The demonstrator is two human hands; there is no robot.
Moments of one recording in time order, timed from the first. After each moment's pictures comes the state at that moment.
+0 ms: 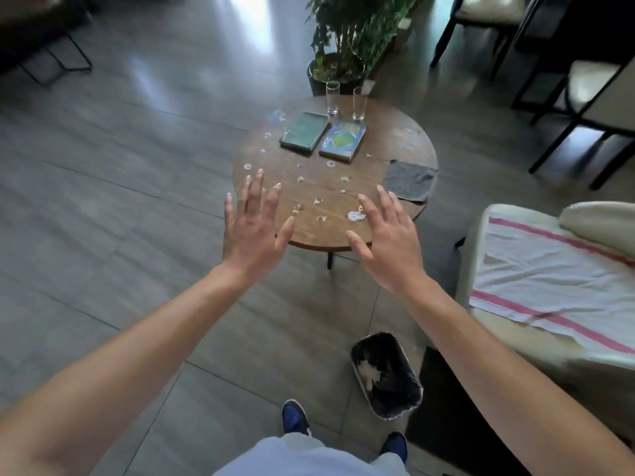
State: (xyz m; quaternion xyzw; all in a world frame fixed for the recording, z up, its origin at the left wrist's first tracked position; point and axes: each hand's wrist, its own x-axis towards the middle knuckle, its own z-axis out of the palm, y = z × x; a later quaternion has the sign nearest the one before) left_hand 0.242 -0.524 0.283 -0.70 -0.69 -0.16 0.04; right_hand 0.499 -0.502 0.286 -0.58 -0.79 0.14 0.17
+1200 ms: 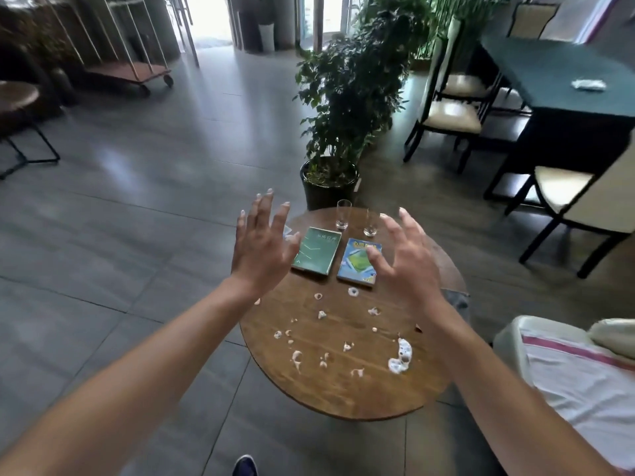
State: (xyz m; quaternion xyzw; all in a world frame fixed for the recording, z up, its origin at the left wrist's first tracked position) left_hand 0.051 -0.147 0.341 -0.73 -0.63 -0.25 0.04; right_hand 0.319 -0.173 0.361 -0.64 -0.71 0.11 0.28
